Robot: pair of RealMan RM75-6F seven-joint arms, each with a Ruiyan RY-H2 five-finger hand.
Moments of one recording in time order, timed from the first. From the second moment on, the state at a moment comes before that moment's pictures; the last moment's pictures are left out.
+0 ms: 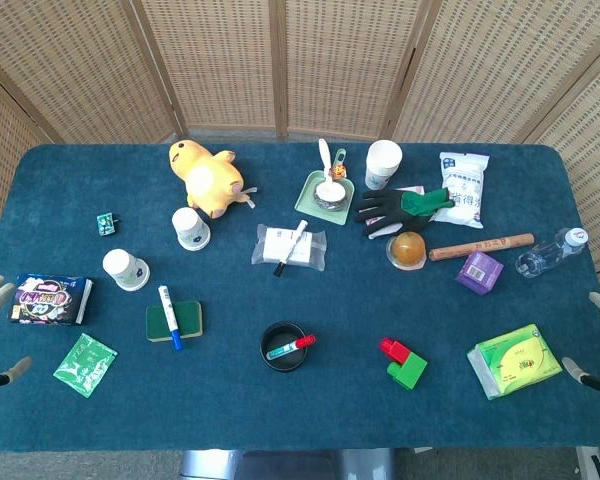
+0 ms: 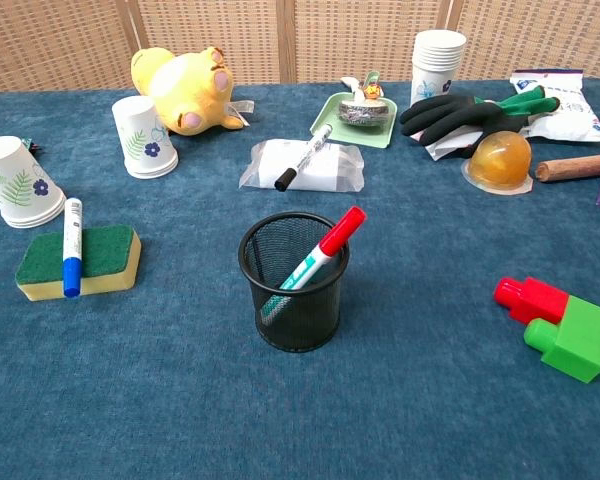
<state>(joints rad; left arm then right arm) -0.04 -0.99 0.02 -1.68 1.58 1.60 0.00 0.00 -1.04 0.11 -1.60 -1.44 1.56 -0.01</state>
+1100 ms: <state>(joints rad) -0.43 -1.17 0.00 -1.36 1.86 1.26 0.13 -0.01 -1.01 0.11 -1.62 -1.44 1.56 0.06</state>
